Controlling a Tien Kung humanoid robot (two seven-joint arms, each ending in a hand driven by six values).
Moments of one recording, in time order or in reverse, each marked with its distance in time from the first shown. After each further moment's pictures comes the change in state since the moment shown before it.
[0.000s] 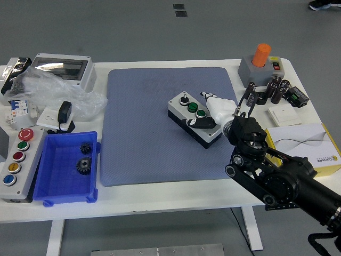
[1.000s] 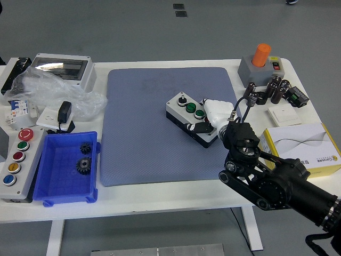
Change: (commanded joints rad) left arm -0.002 0.001 0.004 0.000 0.003 -0.004 -0.003; right arm 0.016 0.020 -0.080 -0.015 -0.028 -0.068 -0.035
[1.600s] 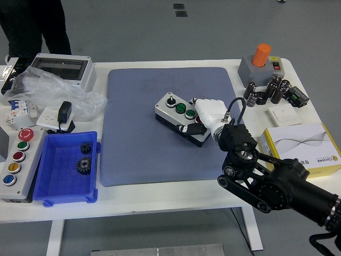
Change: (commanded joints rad) left arm -0.001 -0.001 0.000 0.000 0.002 0.000 -0.001; right arm 0.027 -0.040 -0.081 0.042 0.025 -0.075 0.105
